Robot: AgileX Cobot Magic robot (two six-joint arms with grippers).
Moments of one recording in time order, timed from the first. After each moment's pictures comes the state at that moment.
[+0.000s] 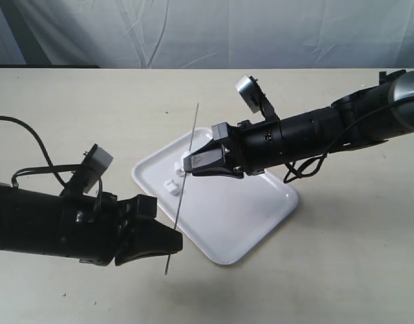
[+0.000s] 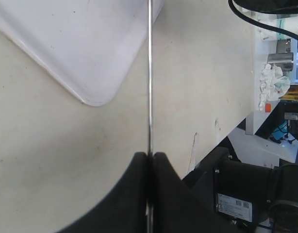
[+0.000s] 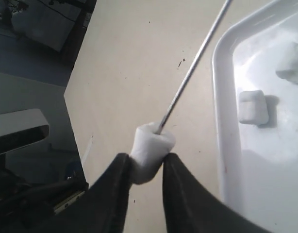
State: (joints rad) left arm -0.48 1.46 -0.43 -1.74 0.75 1.02; right arm 0.35 1.99 -0.97 1.63 1.04 -1.28
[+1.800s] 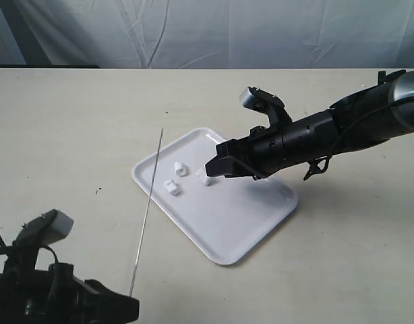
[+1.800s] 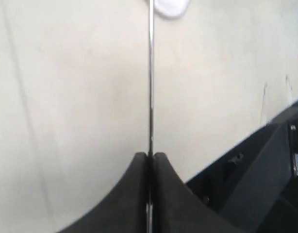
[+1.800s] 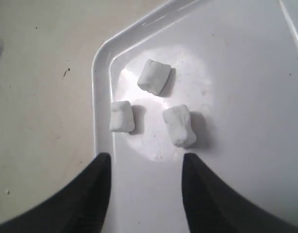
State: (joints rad) left arm -0.68 1.16 -0.16 -1.75 0.46 1.00; right arm 0.35 1.99 -0.97 1.55 0.71 -1.33
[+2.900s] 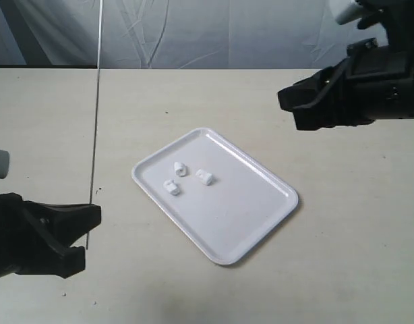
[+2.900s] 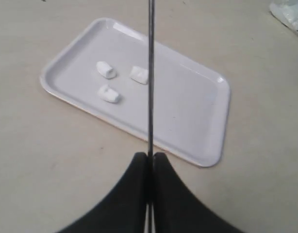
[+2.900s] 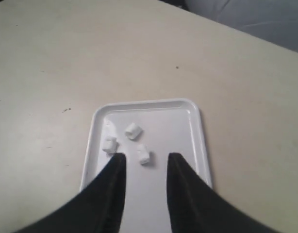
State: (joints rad) left arm -0.68 0.85 -0.23 -1.73 0.07 1.34; right arm 0.35 1.17 -0.78 0.94 0.49 -0.99
